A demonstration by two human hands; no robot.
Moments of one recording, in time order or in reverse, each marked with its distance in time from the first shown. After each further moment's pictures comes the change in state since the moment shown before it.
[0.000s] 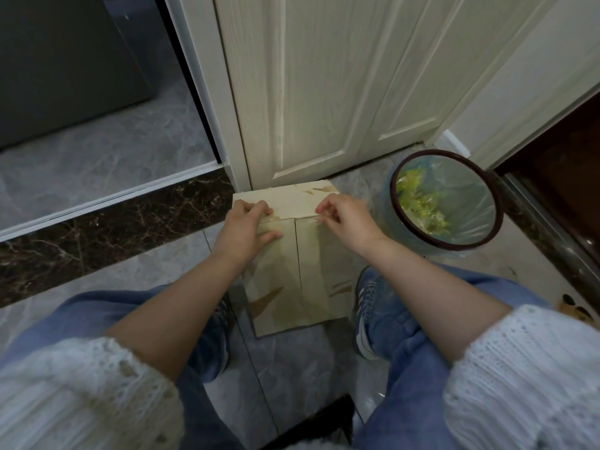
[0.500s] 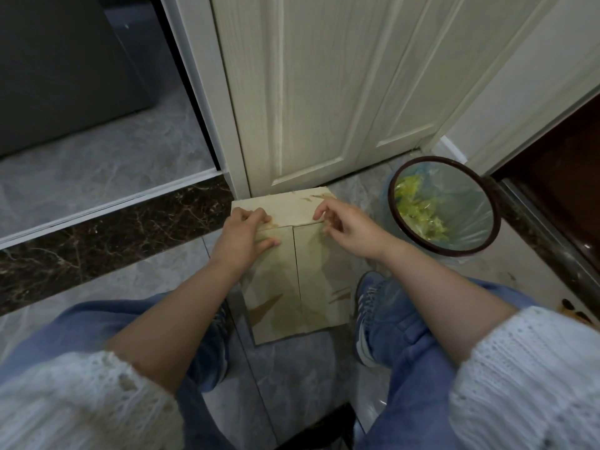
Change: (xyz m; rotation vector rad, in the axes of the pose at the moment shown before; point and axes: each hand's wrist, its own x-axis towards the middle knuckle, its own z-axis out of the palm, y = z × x) left_hand 0.002 -0.005 0.001 -0.028 0.020 0.023; right_hand -0.001 0.015 -0.015 0.068 -0.196 -0.171
